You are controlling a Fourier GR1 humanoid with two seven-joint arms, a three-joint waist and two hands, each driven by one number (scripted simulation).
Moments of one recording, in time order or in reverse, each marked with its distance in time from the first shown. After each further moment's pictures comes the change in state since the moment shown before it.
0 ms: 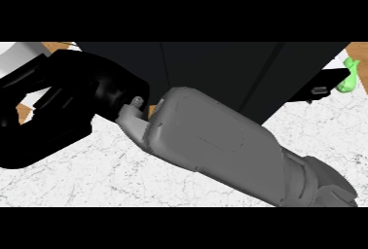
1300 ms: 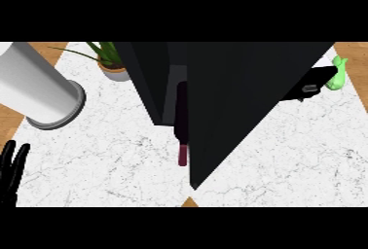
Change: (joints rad) left arm -0.001 -0.117 -0.278 -0.069 -0.199 0.246 -0.075; right arm 0.923 -0.087 0.276 -1.057 0.758 -0.127 0.158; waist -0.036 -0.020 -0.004
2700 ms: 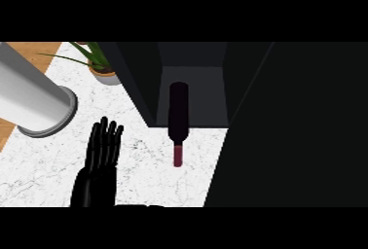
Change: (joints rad) left arm -0.361 -0.328 -0.404 0.198 -0.292 0.397 0.067; right arm 0.649 -0.175 -0.278 -0.224 -0.026 0.469 -0.261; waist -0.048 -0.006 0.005
